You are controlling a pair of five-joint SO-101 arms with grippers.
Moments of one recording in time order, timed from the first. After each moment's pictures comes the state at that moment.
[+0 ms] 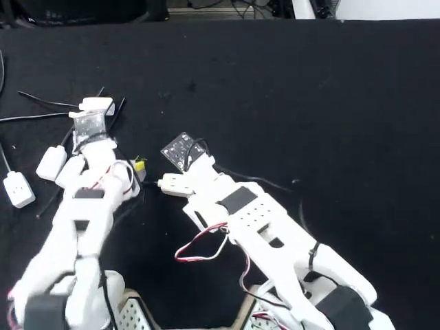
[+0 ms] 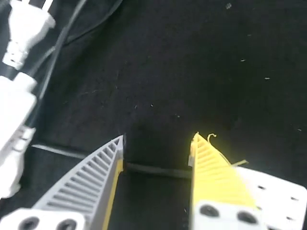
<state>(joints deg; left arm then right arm) -6.3 -28.5 67.3 19.3 9.9 -35.6 -25.6 58.5 42.9 8.0</state>
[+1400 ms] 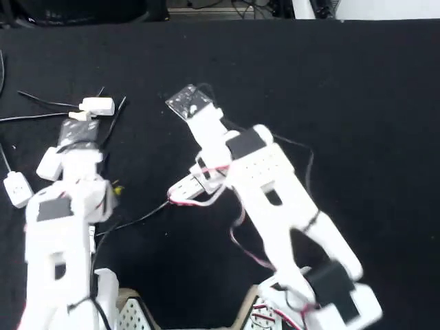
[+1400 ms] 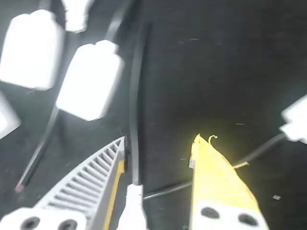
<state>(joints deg) -18.3 -54.3 64.5 56.7 -14.5 -27.7 -12.5 22.0 74.3 12.6</state>
